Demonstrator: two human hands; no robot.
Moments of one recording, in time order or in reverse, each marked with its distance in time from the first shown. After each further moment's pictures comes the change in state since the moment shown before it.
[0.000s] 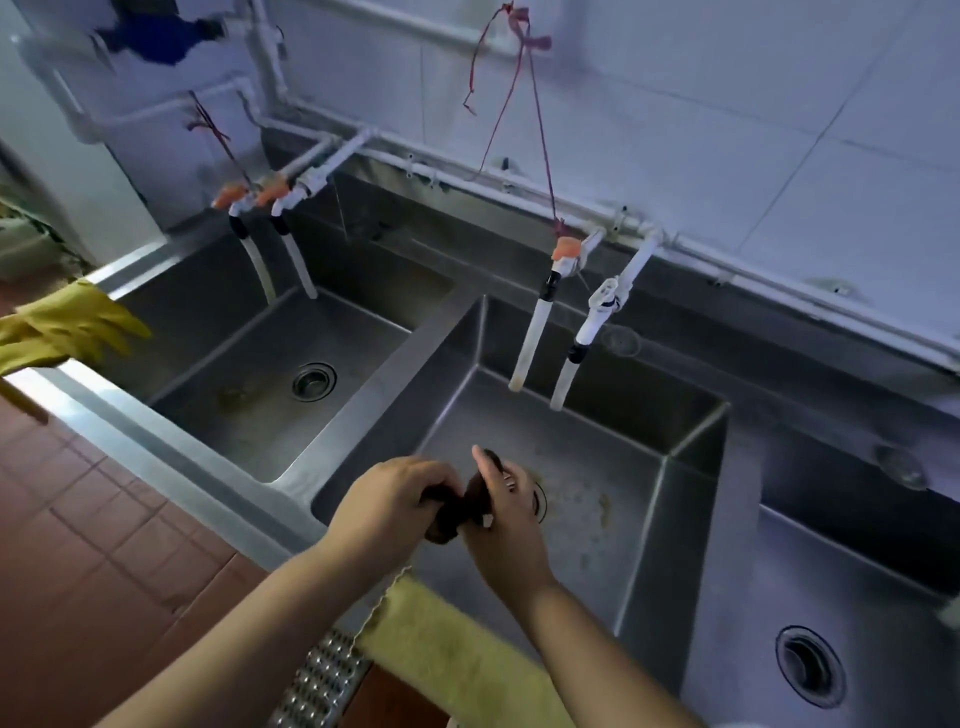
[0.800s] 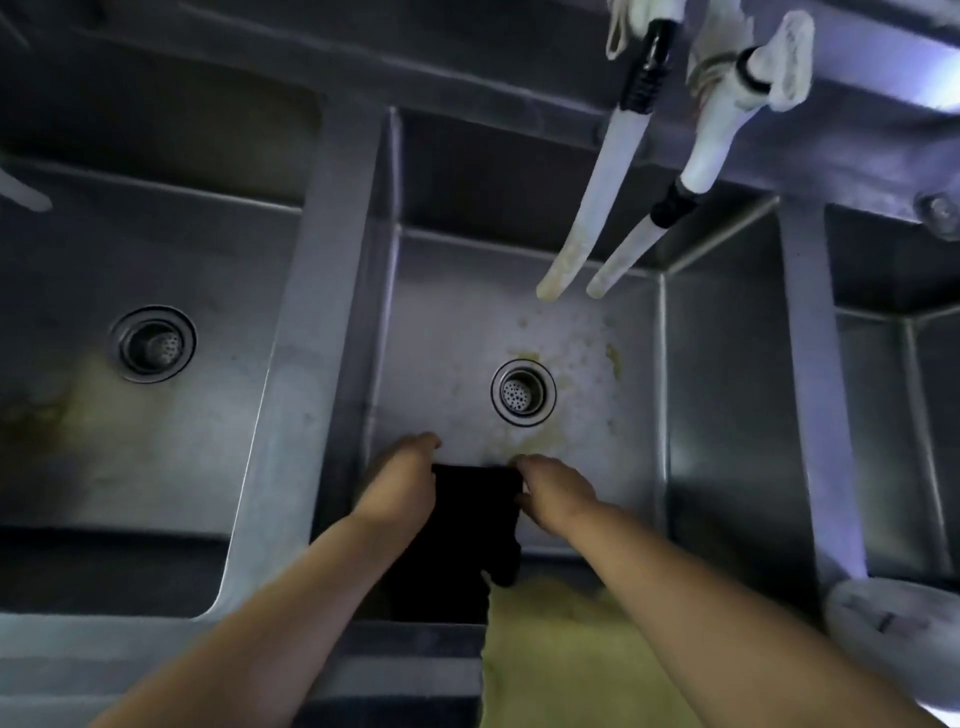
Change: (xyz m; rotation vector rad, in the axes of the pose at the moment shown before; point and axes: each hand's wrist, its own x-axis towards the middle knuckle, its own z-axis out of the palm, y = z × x) left_hand 0.145 -0.207 0.128 0.110 -0.643 -0.123; right_hand 0.096 0.145 0.102 -0.550 -0.435 0.552
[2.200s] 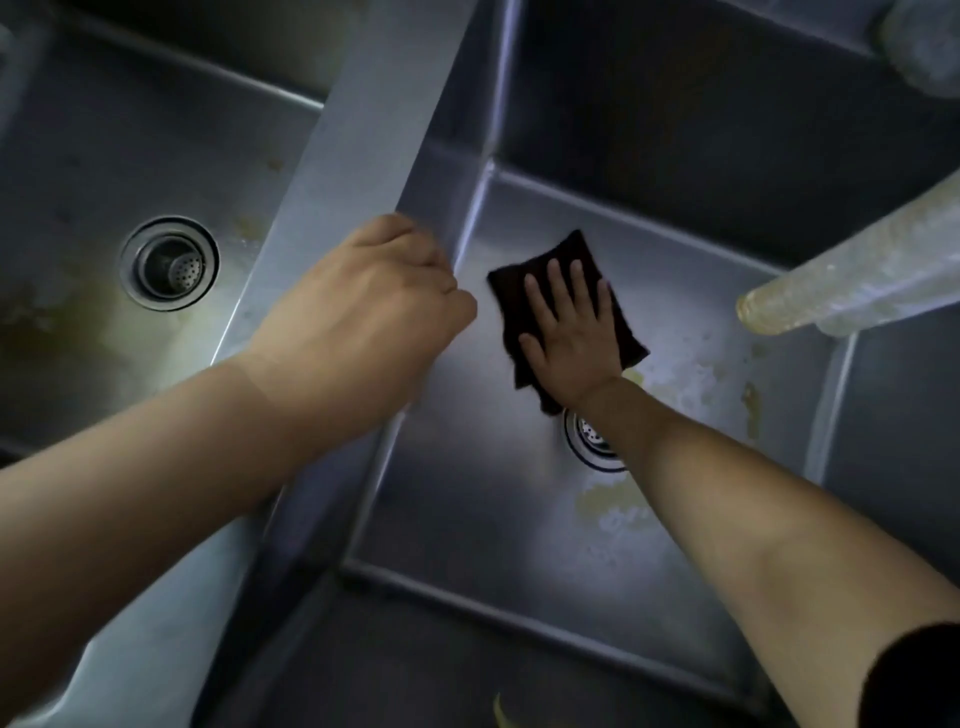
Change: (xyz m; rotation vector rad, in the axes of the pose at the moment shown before) left_hand 0.074 0.007 -0.116 0.835 0.404 0.532; right_hand 0.244 0.002 -0.036 -0.378 0.535 -0.322
